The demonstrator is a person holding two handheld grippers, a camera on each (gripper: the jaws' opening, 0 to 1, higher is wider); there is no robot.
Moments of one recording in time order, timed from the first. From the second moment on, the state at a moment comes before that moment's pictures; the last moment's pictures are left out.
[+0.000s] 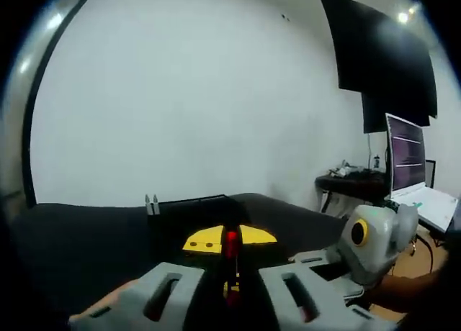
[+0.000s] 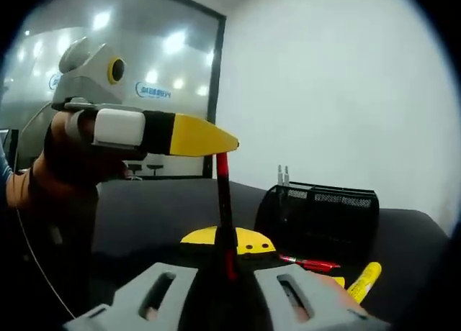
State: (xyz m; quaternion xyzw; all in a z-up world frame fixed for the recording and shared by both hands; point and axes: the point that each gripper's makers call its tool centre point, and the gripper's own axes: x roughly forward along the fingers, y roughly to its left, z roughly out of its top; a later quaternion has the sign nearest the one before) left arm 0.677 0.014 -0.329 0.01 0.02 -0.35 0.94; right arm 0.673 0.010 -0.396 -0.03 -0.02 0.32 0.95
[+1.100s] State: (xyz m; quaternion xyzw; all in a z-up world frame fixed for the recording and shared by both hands) left arm 0.669 0.014 -0.357 0.00 0.05 -0.38 0.92; right arm 0.657 0.016 -0.393 -0.01 -0.02 0.32 0.95
